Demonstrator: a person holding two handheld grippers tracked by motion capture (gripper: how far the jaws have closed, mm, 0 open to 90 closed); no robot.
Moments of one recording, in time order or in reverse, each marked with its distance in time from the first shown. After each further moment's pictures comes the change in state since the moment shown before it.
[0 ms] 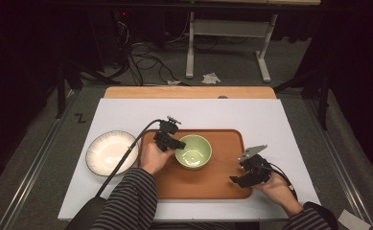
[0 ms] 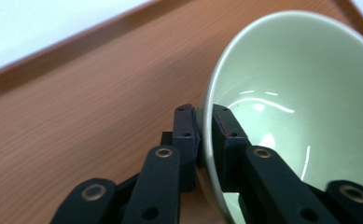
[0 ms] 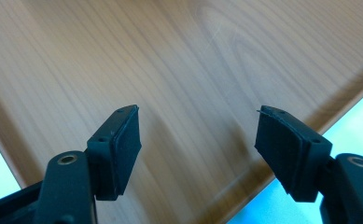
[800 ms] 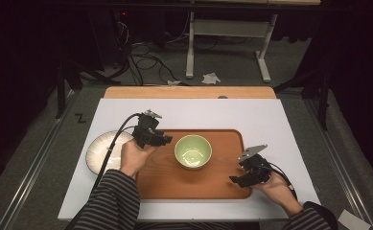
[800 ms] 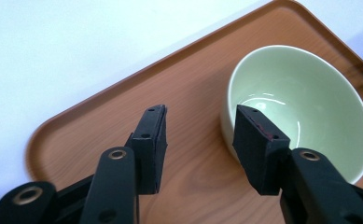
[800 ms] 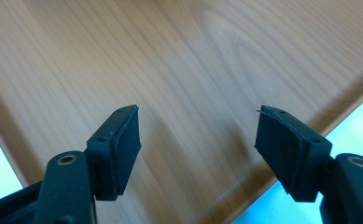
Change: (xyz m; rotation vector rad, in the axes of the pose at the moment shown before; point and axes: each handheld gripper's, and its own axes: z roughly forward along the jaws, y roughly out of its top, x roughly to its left) left arm 0.008 -0.017 -0.077 -0.137 0.105 0.049; right arm 0.000 0.001 0.000 -0.004 0.009 0.010
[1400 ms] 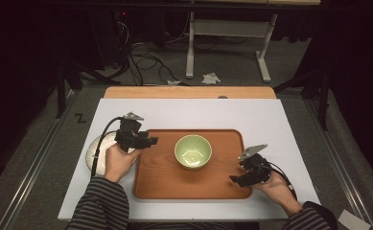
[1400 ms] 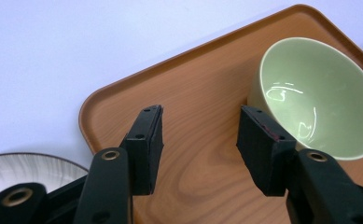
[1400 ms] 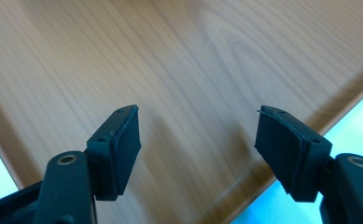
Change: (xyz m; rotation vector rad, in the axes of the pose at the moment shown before) left arm 0.021 -0.025 -0.027 -0.039 0.028 -0.044; right arm -0.001 0.000 0.001 0.005 -0.005 0.008
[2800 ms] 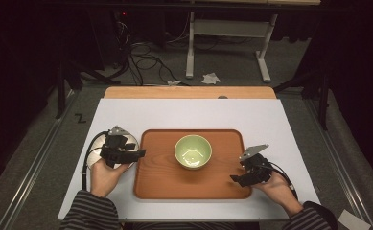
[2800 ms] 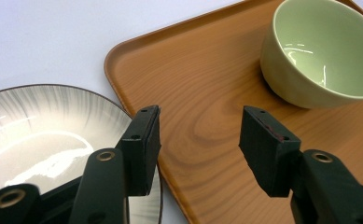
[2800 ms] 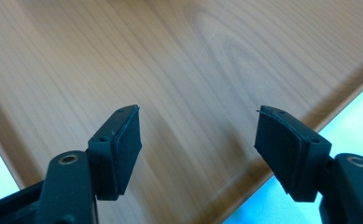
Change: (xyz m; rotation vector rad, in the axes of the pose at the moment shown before) left arm 0.003 -0.047 -0.029 -0.011 0.046 -0.009; right arm -0.001 -0.001 -0.003 -0.017 -0.005 -0.007
